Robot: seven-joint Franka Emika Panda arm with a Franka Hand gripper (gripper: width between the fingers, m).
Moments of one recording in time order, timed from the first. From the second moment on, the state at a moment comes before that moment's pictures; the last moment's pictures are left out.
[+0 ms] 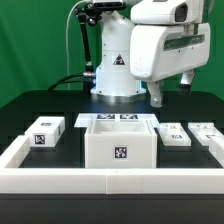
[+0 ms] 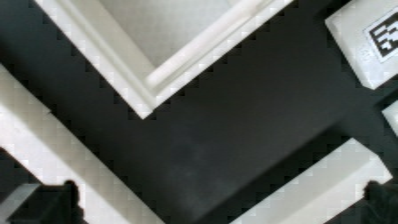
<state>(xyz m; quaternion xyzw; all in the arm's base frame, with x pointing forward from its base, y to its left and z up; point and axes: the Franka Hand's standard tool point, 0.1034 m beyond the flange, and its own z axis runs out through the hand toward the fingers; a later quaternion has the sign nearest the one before) 0.564 0.056 0.114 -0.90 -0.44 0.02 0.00</state>
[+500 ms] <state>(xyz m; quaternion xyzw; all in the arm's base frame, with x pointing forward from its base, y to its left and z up) 0.564 0.056 0.114 -0.90 -0.44 0.02 0.00</state>
